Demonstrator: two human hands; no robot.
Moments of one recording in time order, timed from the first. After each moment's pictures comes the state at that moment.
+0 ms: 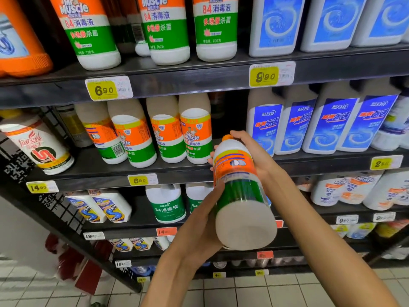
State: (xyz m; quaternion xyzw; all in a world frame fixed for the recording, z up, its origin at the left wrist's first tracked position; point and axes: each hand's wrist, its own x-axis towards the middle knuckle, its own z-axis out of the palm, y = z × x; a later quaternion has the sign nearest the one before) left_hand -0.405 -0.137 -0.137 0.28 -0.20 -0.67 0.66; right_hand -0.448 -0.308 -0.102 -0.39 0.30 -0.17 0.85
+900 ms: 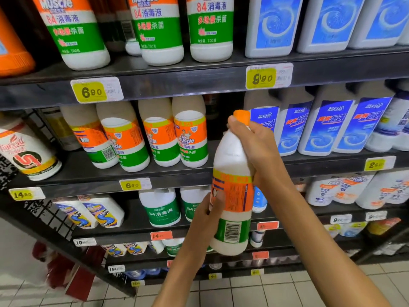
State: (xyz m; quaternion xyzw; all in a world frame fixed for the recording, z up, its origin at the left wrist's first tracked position) left_hand -0.398 -0.159 -0.167 0.58 -0.36 -0.44 0.58; right_hand -0.457 -0.279 -0.071 -0.61 0.35 -0.42 0.58
